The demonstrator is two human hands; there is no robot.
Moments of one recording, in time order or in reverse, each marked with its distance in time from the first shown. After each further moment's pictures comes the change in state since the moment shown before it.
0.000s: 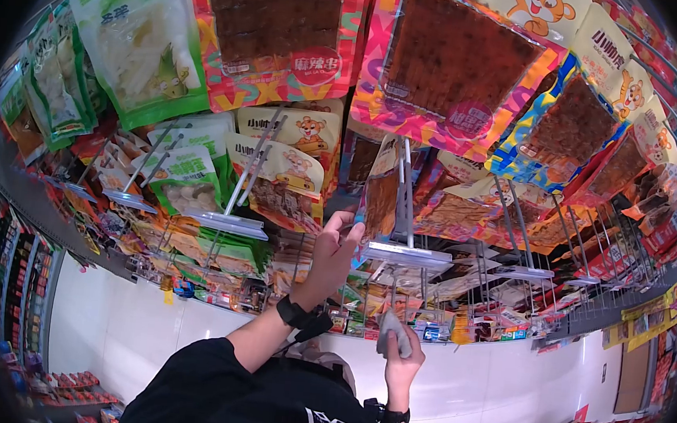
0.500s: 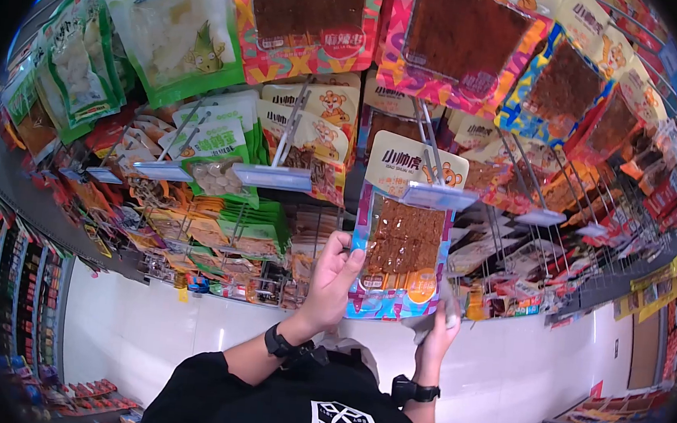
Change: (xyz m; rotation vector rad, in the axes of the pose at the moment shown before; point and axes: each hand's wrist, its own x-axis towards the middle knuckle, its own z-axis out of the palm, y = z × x) left_hand -0.117 0.065 -0.030 -0.303 -0.168 -0.066; right_hand -0.018 -0.021 -0.003 0.513 0.186 0.161
